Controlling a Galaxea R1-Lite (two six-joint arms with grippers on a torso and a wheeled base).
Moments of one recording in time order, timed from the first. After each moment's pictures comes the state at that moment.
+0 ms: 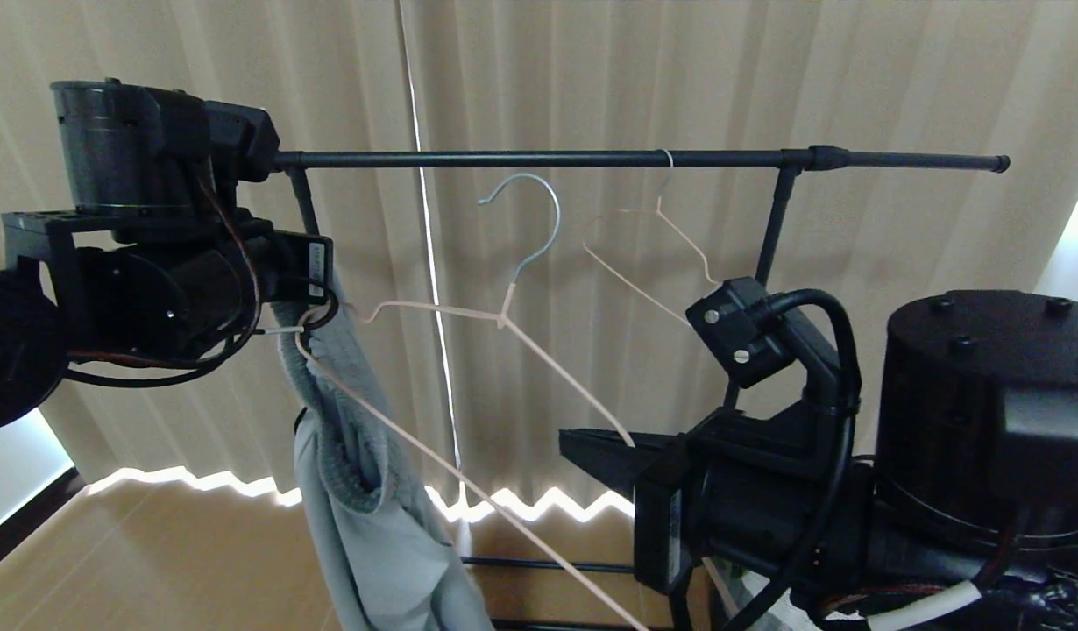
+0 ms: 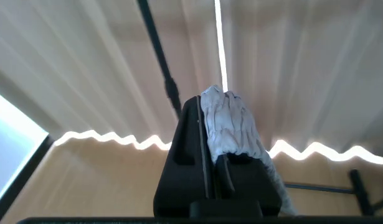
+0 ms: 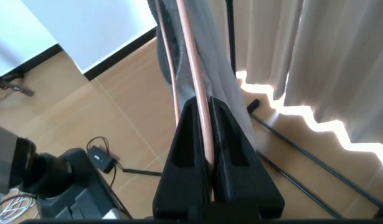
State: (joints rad) left arm -0.39 1.60 -1.12 -0.24 0.54 0.11; right arm 0.99 1.58 -0.82 -0.46 -0.14 0.37
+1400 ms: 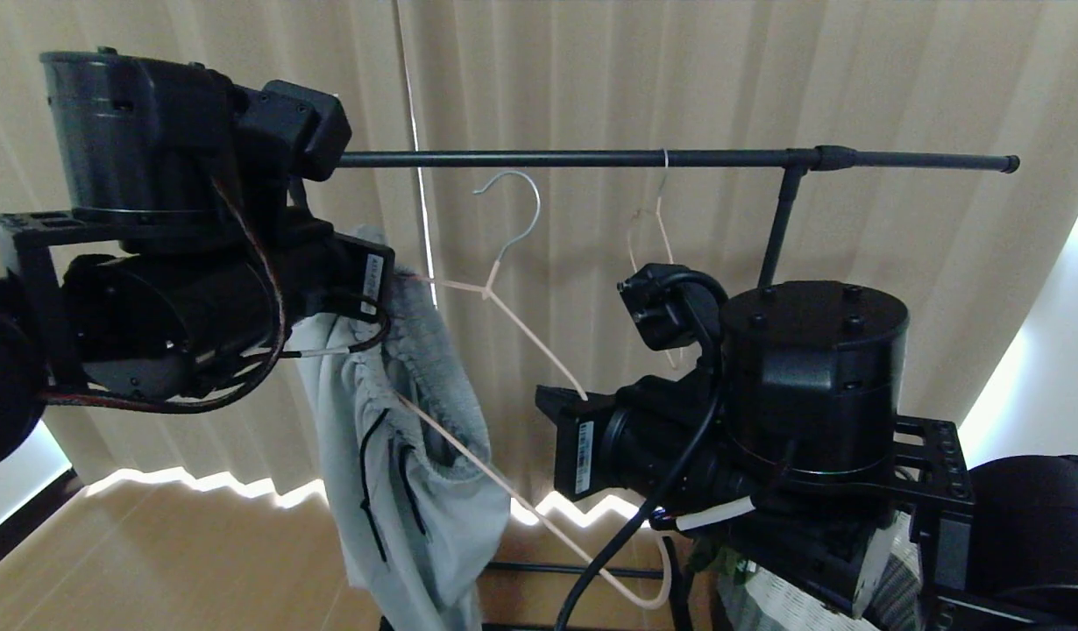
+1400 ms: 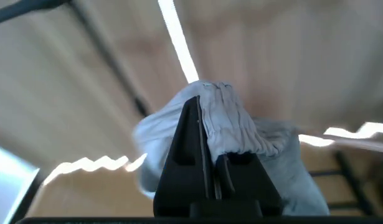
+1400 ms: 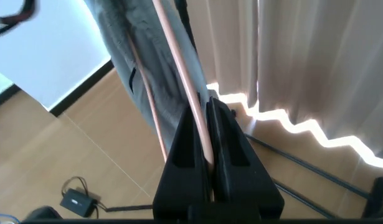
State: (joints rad) left arm -0.57 1.55 -1.11 -0.24 0.47 0.19; right arm 0.97 1.75 -0.95 -0.51 -0.29 0.41
